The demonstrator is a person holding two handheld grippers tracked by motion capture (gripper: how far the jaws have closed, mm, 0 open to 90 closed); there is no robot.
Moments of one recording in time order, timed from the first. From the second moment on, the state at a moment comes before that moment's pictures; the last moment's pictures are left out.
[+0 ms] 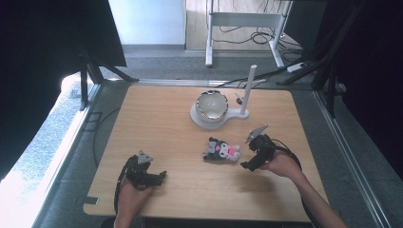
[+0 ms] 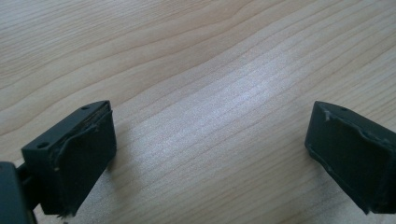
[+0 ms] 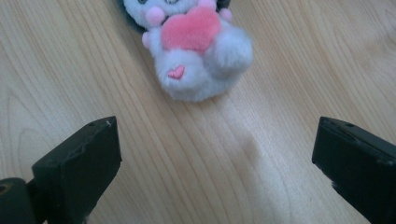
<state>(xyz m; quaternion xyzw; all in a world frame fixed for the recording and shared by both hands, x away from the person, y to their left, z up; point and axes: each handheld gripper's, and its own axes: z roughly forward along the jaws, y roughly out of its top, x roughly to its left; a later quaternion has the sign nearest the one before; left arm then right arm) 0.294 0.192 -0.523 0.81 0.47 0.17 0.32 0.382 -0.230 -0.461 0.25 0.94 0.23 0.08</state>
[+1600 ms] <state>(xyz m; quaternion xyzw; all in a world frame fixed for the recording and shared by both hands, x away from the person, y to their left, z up) 0.294 0.192 -0.523 0.81 0.47 0.17 0.32 0.429 -0.121 -0.476 0.10 0.99 0.05 0.05</state>
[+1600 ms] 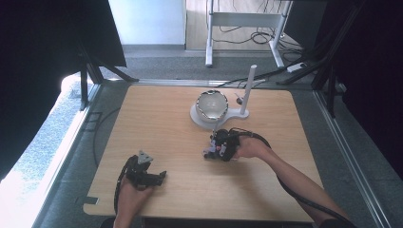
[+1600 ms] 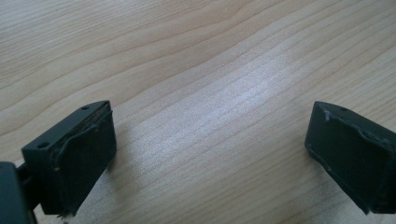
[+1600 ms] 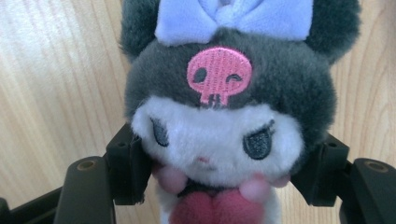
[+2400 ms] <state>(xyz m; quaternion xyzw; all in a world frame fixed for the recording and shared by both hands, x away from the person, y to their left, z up) 0.294 0.192 -0.523 0.81 0.47 0.17 0.32 0.439 -0.169 -0.416 0.15 0.98 0.08 -0.01</state>
